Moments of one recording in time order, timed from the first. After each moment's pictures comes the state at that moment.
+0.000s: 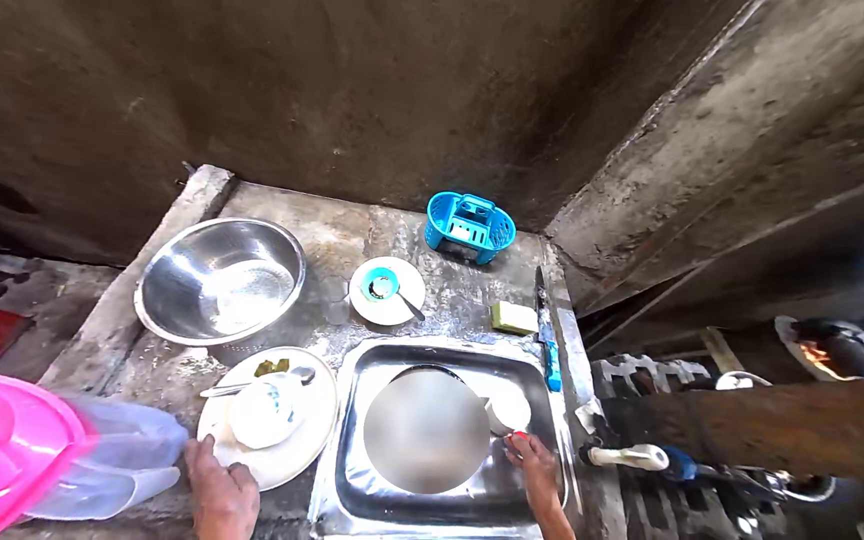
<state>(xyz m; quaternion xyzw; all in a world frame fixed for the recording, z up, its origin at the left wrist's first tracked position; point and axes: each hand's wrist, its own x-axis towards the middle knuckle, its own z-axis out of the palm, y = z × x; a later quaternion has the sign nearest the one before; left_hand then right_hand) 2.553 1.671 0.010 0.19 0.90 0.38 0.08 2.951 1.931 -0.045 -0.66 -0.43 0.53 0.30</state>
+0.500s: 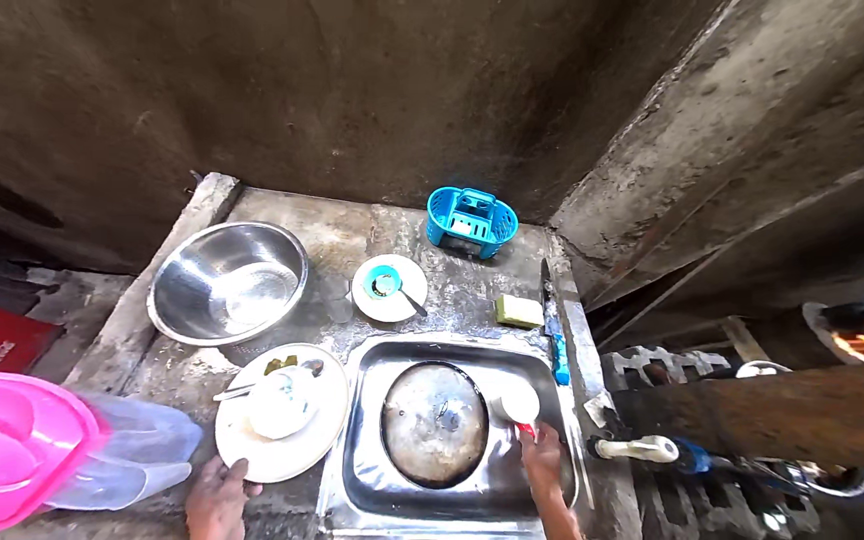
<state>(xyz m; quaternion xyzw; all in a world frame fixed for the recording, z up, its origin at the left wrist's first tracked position) 2.543 1.666 0.017 -0.10 0.81 0.53 0.24 2.943 1.933 -0.052 -0.75 -0.50 0.38 0.22</state>
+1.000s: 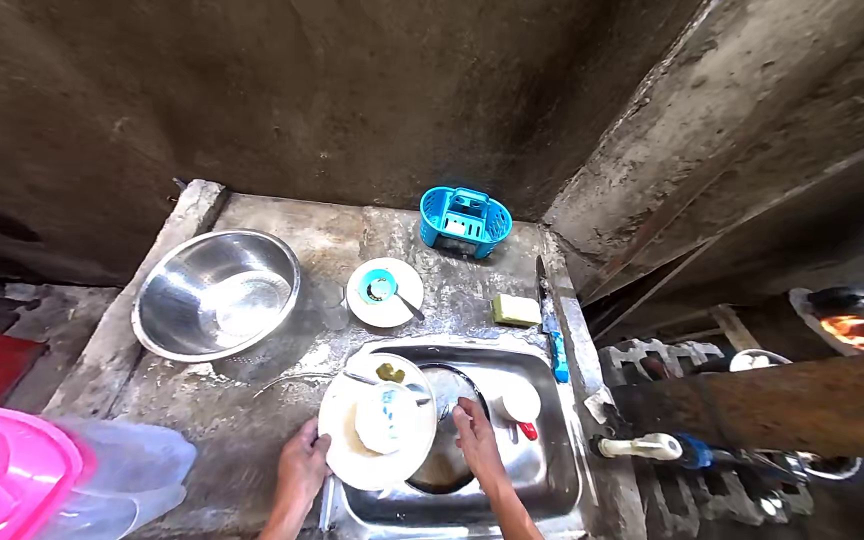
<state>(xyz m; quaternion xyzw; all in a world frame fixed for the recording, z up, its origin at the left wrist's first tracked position) 2.577 1.745 0.008 0.13 0.81 0.43 0.37 2.834 1.908 -0.016 -0.57 -0.58 0.56 0.15</state>
